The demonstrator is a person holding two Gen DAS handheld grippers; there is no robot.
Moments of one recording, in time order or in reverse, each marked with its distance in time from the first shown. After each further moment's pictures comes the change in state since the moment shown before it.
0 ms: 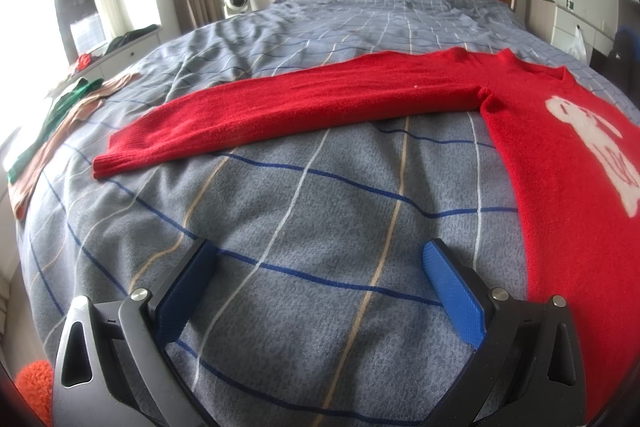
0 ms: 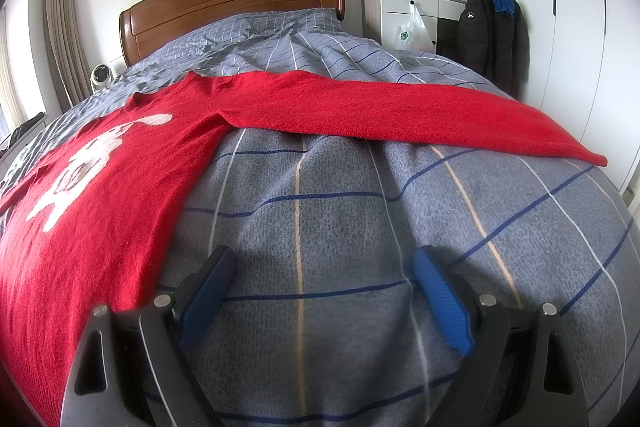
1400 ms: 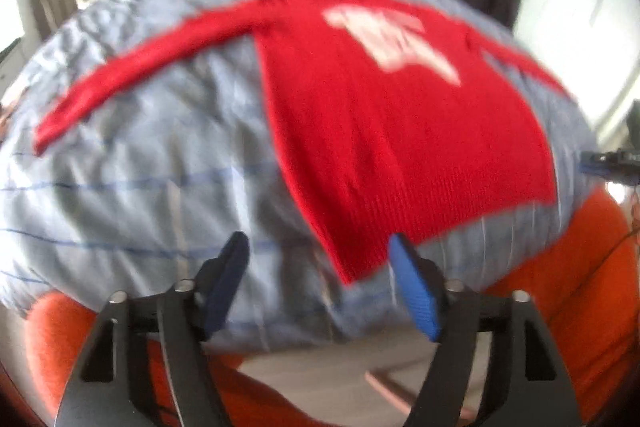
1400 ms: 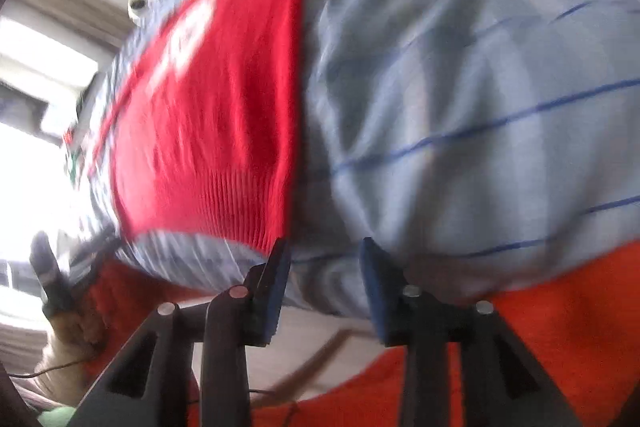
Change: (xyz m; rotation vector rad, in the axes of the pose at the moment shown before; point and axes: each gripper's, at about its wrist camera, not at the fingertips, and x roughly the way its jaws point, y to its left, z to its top) left arm -0.080 -0.022 0.000 0.253 0.199 -0.452; right arm -0.096 -0.050 -0.030 0.226 0.514 0.382
